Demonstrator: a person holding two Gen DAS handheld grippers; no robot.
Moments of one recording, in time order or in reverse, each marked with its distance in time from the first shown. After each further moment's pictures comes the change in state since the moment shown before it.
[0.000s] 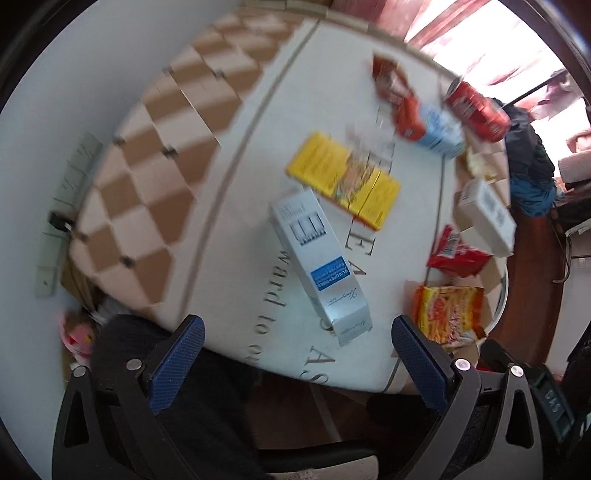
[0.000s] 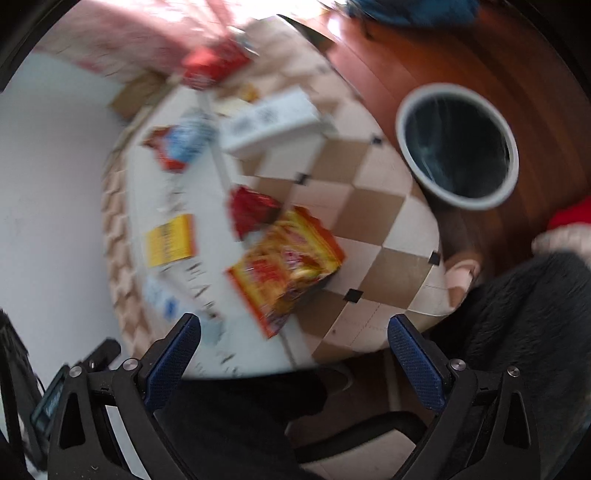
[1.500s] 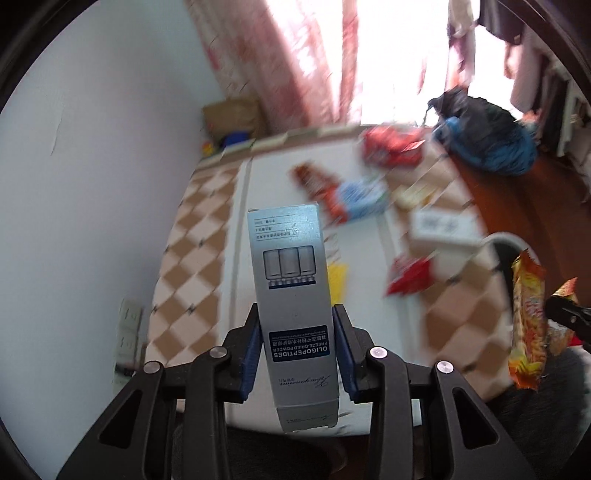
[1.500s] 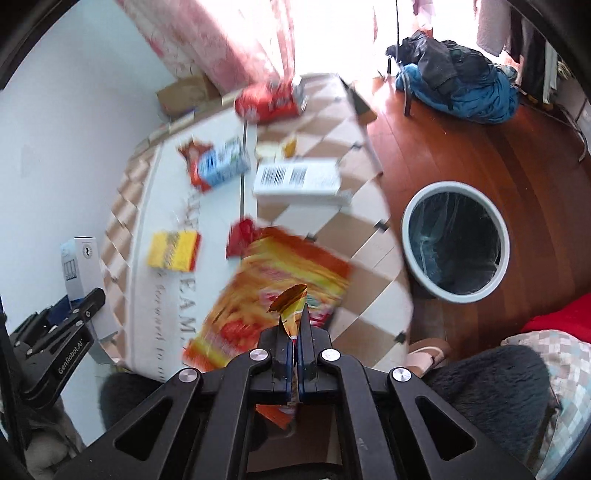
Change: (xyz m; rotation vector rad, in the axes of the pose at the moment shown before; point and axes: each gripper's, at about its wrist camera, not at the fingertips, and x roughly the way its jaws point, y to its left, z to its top) left arm -0.139 -0.133 -0.123 0.474 -0.491 0.203; right arm -0.090 0.002 0.003 -0.334 -0.253 -0.001
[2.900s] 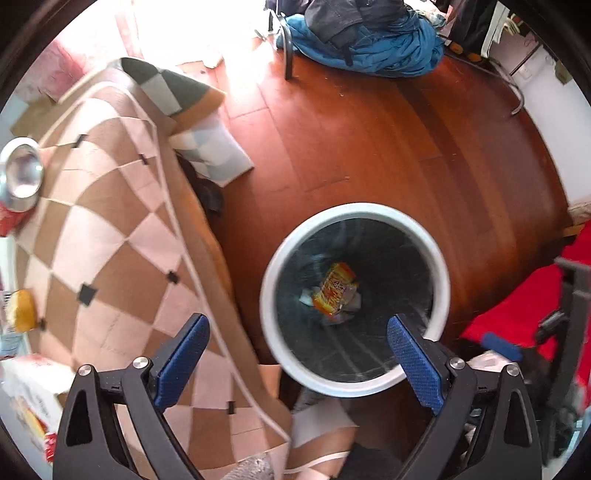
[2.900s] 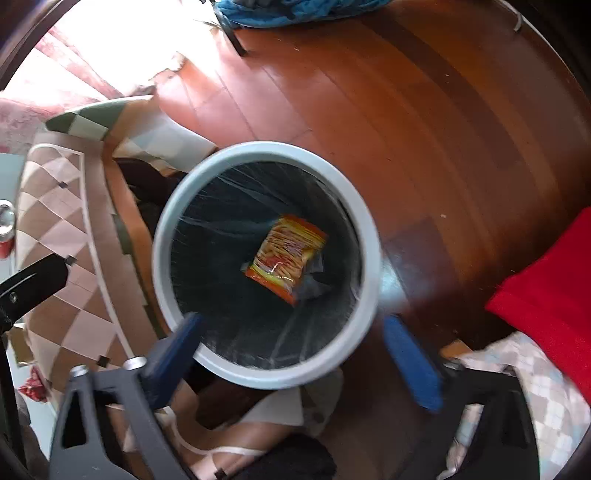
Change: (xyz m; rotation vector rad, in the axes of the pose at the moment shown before) left arm 0.203 -0.347 0.138 0.273 0.367 -0.330; right arm 0.169 -0.353 0.076 0.385 0.235 -0.173
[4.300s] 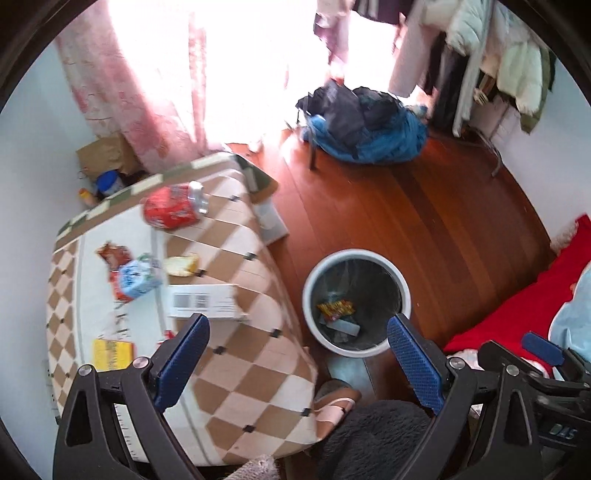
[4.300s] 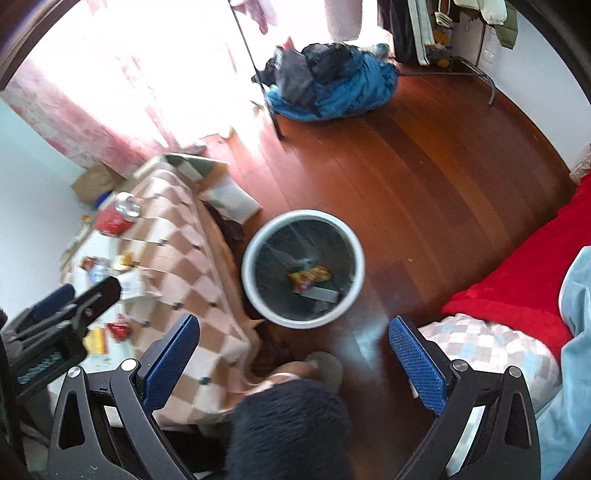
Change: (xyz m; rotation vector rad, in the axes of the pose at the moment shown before) left arm -0.214 0.055 -0.113 -0.064 -0.346 0.027; right arm -0.262 0.064 -0.138 -0.072 -0.331 0.056
